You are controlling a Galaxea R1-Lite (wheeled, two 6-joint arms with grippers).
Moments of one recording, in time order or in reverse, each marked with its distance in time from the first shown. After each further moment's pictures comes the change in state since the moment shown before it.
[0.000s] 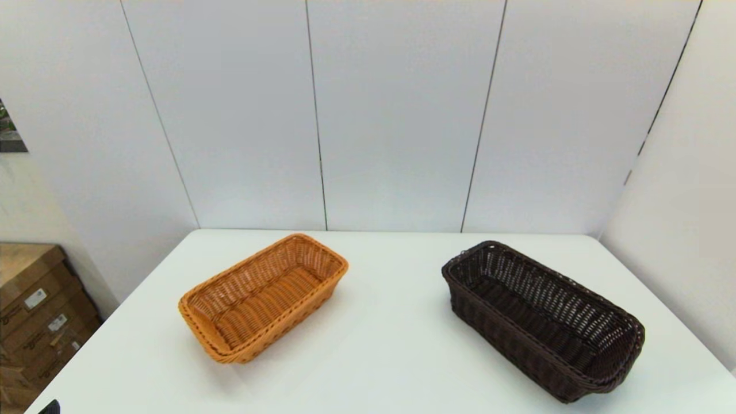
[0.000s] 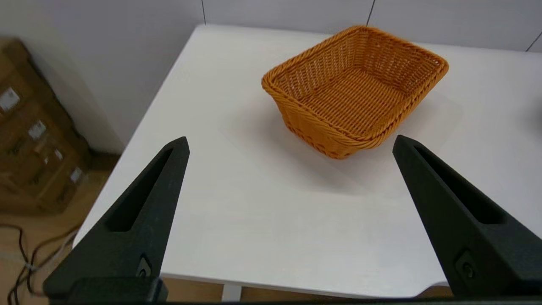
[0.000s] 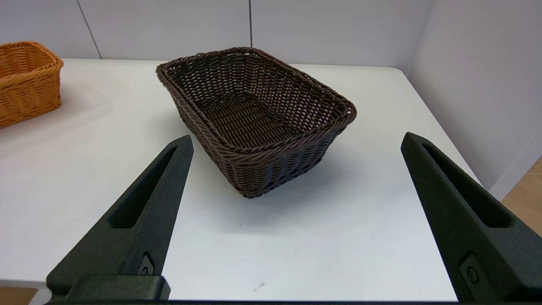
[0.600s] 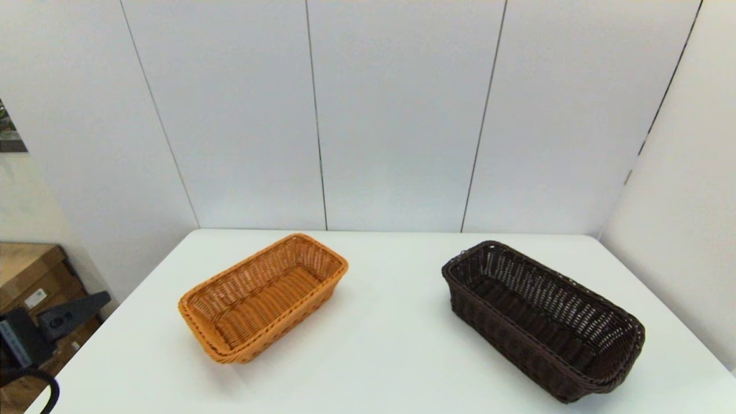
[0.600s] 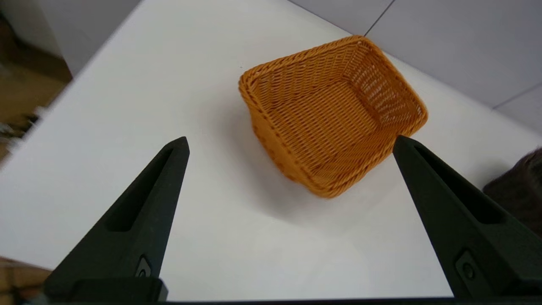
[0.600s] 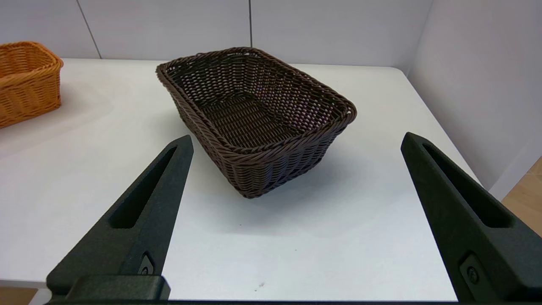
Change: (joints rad) left arm -0.003 0.550 -0.202 -0.141 0.009 -0.362; right arm 0.000 0.000 0.000 0.000 0.000 0.000
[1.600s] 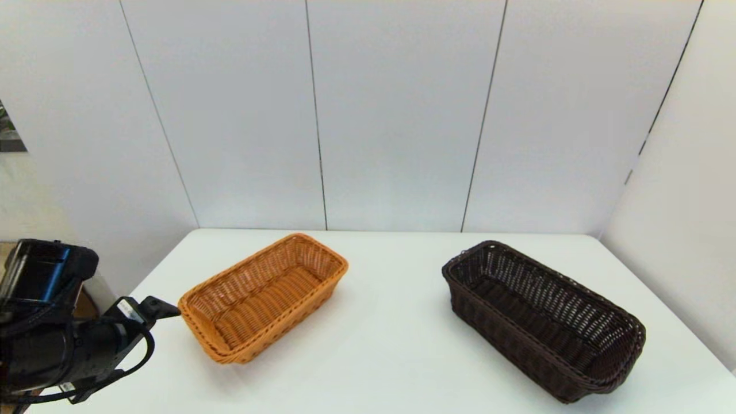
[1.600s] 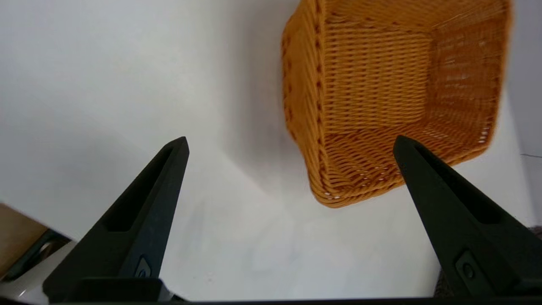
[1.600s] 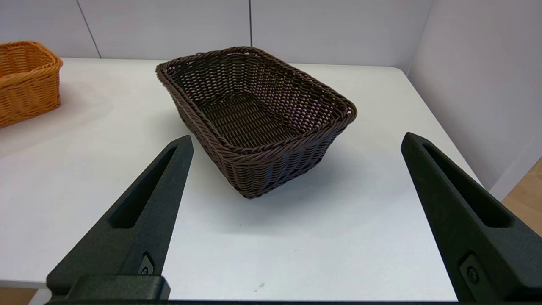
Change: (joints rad) left arm -0.057 0.525 -0.074 0.027 -0.002 -0.520; right arm 0.000 0.000 0.000 0.000 0.000 0.000
